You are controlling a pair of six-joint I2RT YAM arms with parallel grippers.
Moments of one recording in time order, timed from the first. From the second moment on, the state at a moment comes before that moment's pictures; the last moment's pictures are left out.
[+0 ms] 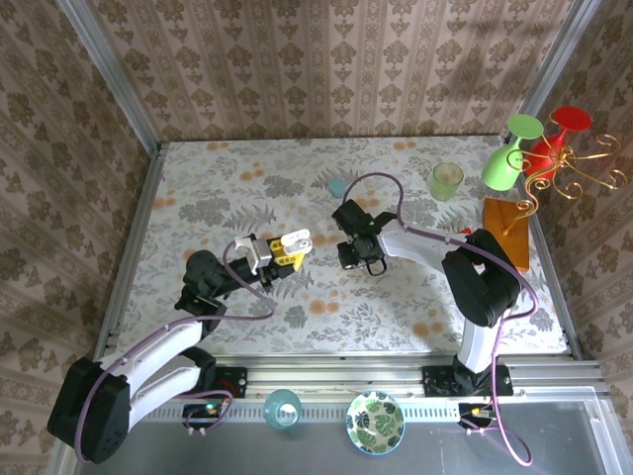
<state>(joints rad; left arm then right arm) -0.53 0.92 0.30 0.78 0.76 0.02 0.64 1.82 1.20 -0.62 0.05 0.37</state>
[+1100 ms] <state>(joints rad) -0.53 0.91 0.30 0.78 0.75 0.02 0.61 1.79 1.13 -0.54 -0.07 0.47</state>
